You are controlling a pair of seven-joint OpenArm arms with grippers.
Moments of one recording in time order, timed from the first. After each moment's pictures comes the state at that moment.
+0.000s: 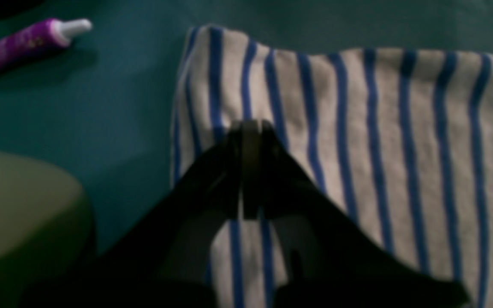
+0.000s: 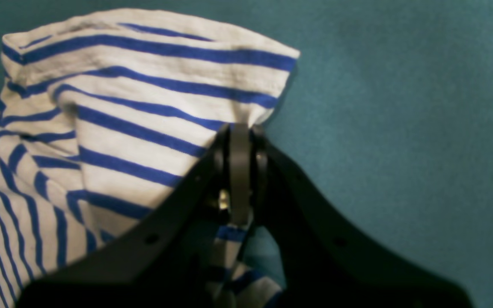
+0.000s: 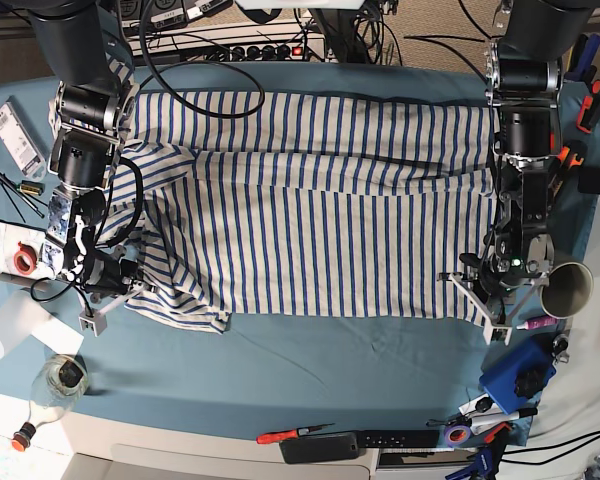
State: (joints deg) left arm -21.6 -12.3 -1.6 66.8 -9.3 -9.5 43.8; right arm 31.1 18.9 14.7 48.8 16.3 17.0 -51.0
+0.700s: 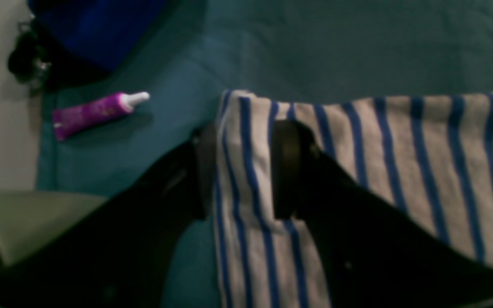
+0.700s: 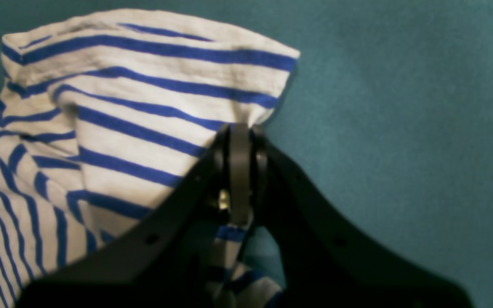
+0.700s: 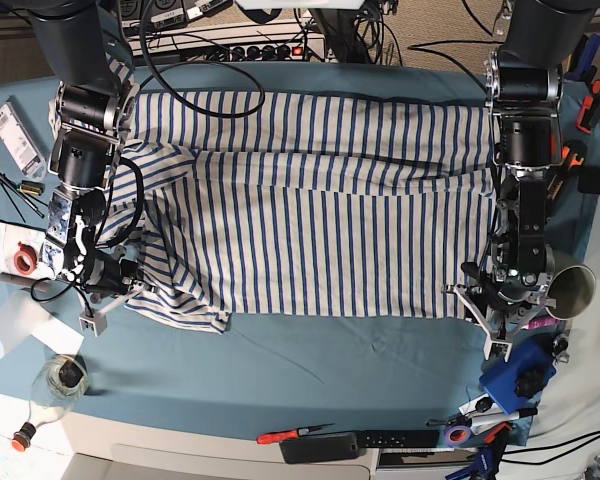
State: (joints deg) left arm -23.4 -12.1 -1.6 66.8 0.3 -10.3 40.1; right arm 31.1 18.9 14.7 48.8 16.3 17.0 -51.2
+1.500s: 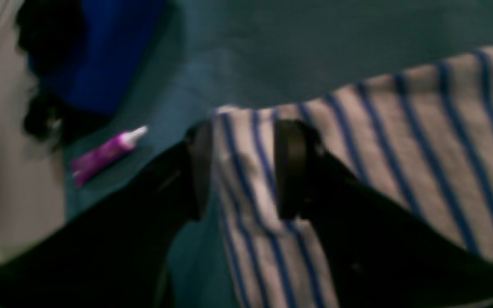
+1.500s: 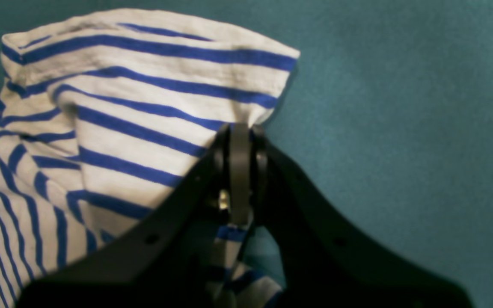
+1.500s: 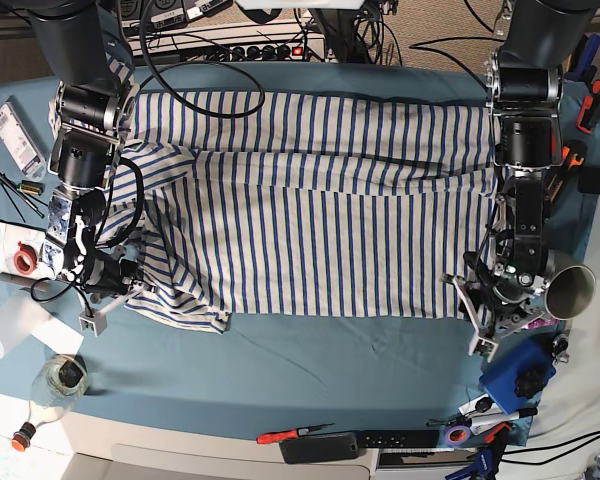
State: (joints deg) left arm -23.5 -12.1 -1.5 66.5 6.8 -21.1 35.8; right arm 31.1 18.9 14.7 48.8 16.3 17.0 -51.4
